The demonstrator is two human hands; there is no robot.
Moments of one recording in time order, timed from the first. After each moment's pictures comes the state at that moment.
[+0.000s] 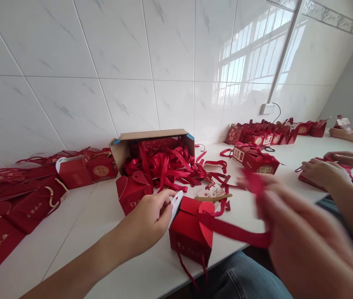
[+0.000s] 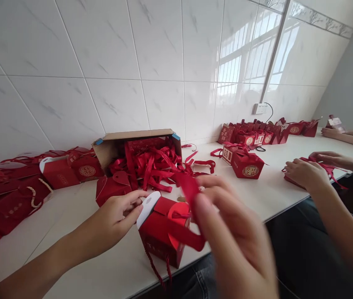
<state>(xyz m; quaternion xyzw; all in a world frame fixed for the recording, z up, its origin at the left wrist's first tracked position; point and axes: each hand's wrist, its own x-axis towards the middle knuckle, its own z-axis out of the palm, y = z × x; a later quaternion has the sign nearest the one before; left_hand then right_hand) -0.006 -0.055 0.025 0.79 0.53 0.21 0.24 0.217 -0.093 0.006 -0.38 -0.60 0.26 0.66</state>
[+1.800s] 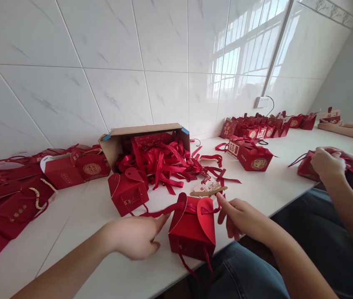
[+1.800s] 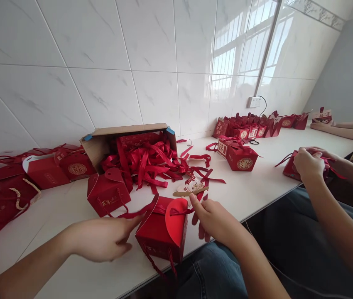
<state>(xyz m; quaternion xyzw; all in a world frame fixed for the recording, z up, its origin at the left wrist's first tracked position) -0.029 -0.034 0.004 0.83 0.48 -0.15 0.23 0.243 -0.043 -0.047 -0.59 -0.59 0.48 0.27</state>
